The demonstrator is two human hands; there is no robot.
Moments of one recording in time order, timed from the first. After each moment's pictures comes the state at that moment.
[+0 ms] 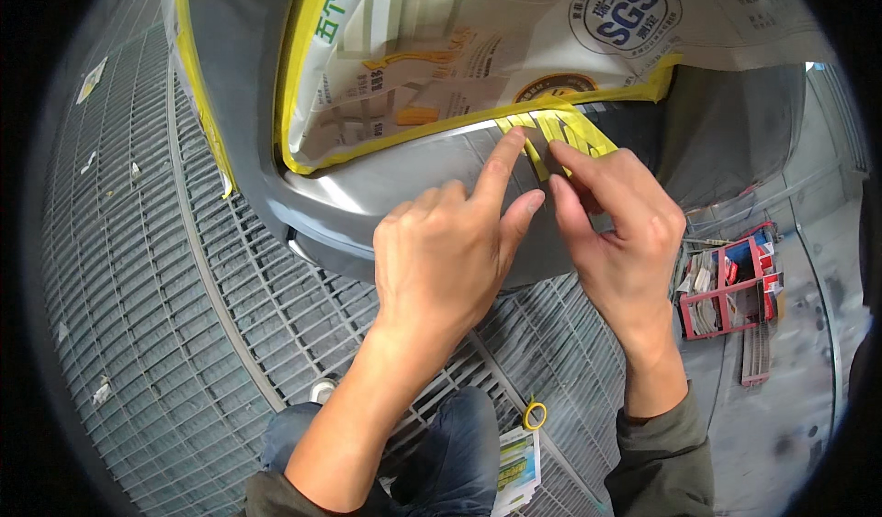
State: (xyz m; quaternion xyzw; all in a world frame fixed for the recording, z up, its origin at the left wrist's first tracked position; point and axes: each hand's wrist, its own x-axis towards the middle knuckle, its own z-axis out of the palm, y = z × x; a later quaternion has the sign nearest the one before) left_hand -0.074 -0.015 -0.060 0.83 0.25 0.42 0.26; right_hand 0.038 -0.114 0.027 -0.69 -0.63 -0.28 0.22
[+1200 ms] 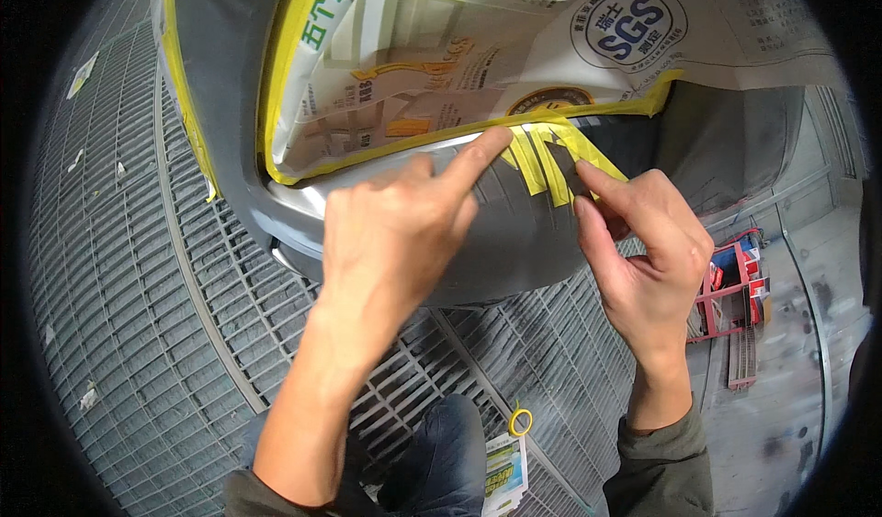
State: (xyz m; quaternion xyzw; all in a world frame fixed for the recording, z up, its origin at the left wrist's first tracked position) left_hand -0.073 0.023 -0.068 0.84 0.21 0.47 0.17; right_hand 0.035 -0.127 0.051 -0.70 -0.62 -0.26 0.23
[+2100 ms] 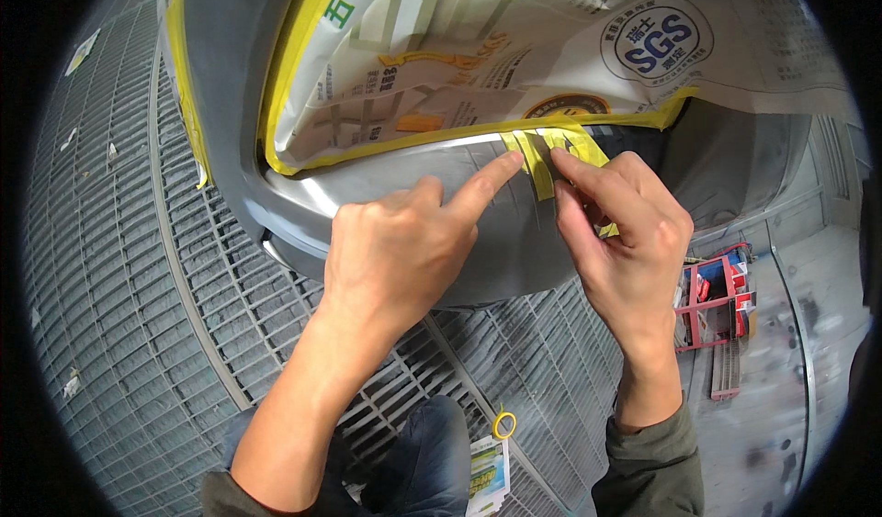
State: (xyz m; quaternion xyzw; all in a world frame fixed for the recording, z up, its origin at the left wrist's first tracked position) left_hand -0.081 0.017 -0.081 0.87 0.20 0.43 0.15; right_hand 0.041 -0.103 0.040 -0.71 -0.64 -0.26 0.16
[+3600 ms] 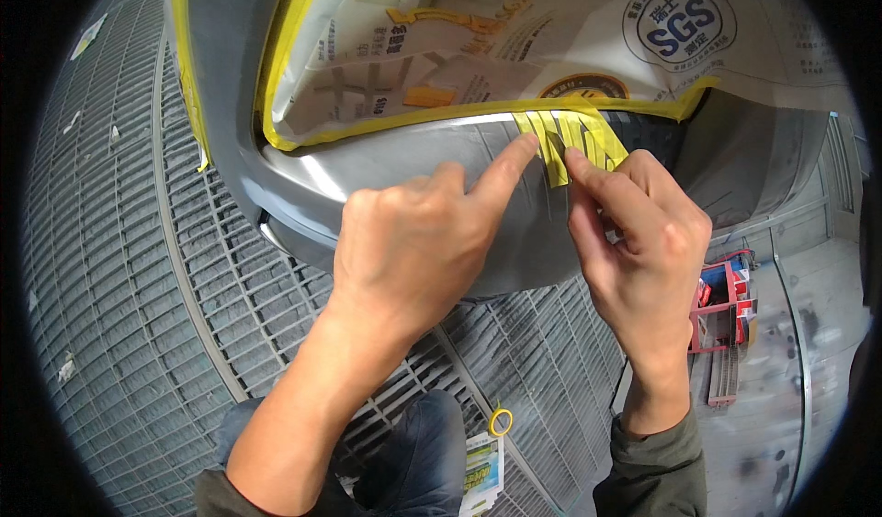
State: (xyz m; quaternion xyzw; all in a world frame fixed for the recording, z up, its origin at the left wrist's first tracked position) left_hand -0.077 0.006 -0.075 0.86 0.21 0.45 0.14; right_hand 0.030 -0.108 0.047 -0.71 -0.65 -0.27 0.08
